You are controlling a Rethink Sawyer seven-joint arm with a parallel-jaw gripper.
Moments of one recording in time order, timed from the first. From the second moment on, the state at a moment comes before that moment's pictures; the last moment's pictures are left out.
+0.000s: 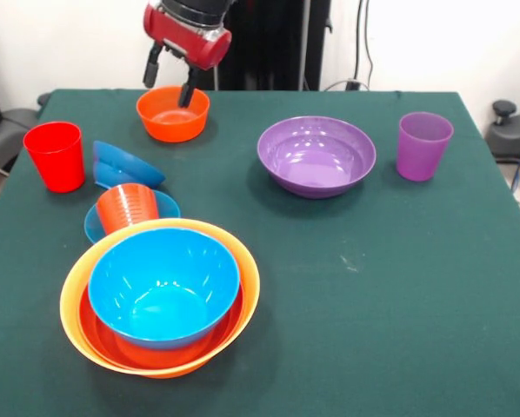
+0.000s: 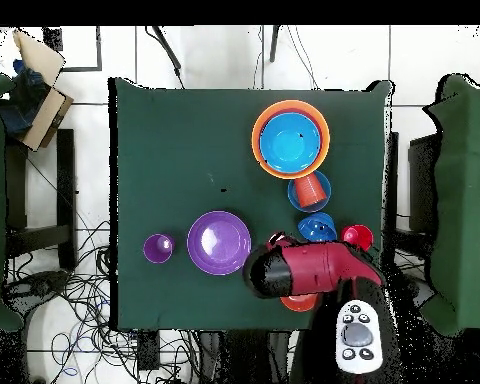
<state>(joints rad) -0.30 -0.73 -0.11 1.81 -0.59 0.39 2.41</state>
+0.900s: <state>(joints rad) -0.24 -0.57 -0.18 1.91 -0.58 0.03 2.41</state>
